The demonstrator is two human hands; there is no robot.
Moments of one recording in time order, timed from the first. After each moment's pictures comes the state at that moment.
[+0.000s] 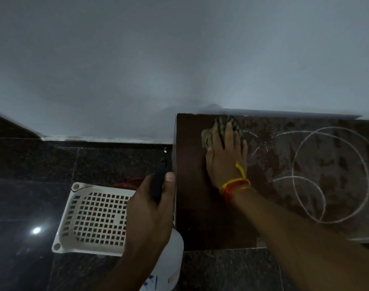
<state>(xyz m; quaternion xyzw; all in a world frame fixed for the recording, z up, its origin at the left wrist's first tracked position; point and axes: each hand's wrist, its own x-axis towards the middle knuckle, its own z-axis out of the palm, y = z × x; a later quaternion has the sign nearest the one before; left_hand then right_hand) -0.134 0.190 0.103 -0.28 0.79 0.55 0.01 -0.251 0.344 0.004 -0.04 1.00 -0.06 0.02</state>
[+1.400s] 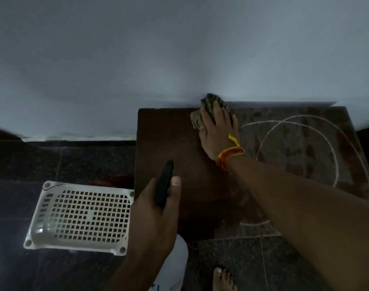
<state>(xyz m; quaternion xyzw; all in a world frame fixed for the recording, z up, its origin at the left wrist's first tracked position) -0.133 0.293 0.125 -0.27 0.80 0.53 0.06 -0.308 0.432 0.010 -0.11 0.99 -0.08 0.04</state>
